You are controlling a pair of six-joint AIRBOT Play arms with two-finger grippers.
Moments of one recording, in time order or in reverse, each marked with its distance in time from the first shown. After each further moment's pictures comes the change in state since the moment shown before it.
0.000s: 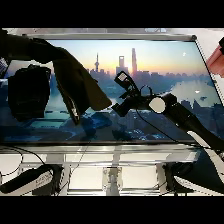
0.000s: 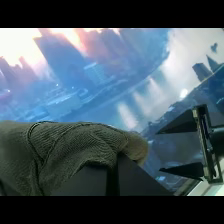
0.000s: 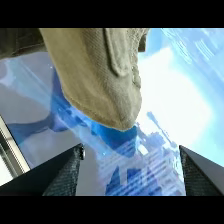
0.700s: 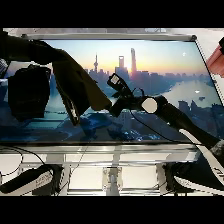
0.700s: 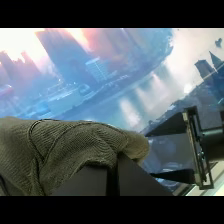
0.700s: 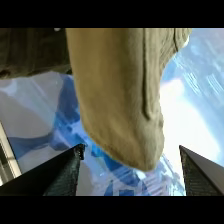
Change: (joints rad) left arm 0.000 0.000 0.000 0.014 -0.015 0.000; right arm 0.044 -0.080 0.011 0.128 -0.132 -0.166
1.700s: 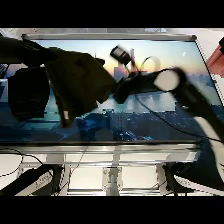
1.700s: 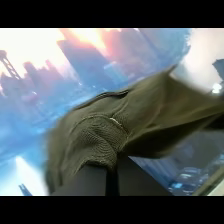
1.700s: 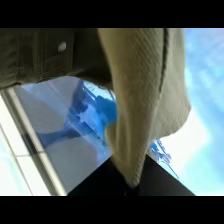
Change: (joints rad) left arm 0.000 0.090 0.000 0.087 -0.011 0.050; right arm -0.079 0.022 0.409 -0.111 0.488 0.245
